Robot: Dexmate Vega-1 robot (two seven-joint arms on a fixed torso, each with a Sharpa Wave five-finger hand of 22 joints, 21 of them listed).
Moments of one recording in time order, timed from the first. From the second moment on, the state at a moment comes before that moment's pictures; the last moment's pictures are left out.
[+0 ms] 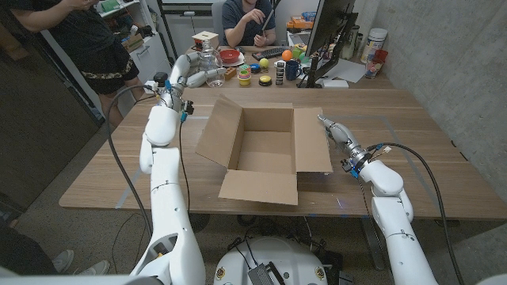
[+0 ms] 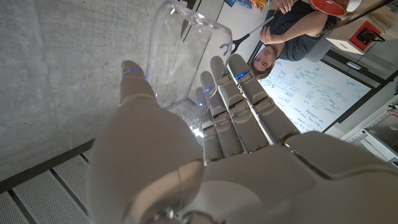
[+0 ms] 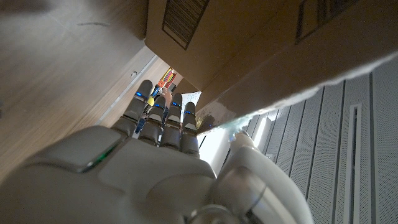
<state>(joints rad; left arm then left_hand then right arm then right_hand) 0.83 -0.24 -0.40 -1.72 0.70 -0.44 -0.36 0.99 -0.09 0.01 -0.13 0.24 0.68 0.02 0.42 0.19 0.95 -0.12 0.19 0.19 1.03 -0.16 0.19 0.18 0.77 -0.08 0.45 0.18 -1.10 -0.01 0.22 -1.52 -0.18 0.39 0.56 0.15 0.05 0.40 0.00 0.17 0.35 0.03 0.19 0.19 0.40 0.10 0.21 0.19 0.26 0.07 0.18 0.17 0.07 0.08 0.79 0.17</state>
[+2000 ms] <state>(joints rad) 0.72 -0.36 -0.22 -1.77 0.59 -0.26 -0.69 0.99 -0.09 0.01 -0.12 0.24 0.68 0.02 0.41 0.19 0.95 -0.12 0.19 0.19 1.04 -0.16 0.19 0.18 0.78 -0.09 0.45 0.18 -1.17 -0.02 0.24 -1.57 -0.17 0.38 0.56 0.15 0.05 0.39 -0.01 0.17 0.35 0.03 0.19 0.19 0.40 0.10 0.22 0.19 0.26 0.07 0.18 0.17 0.08 0.07 0.77 0.17</state>
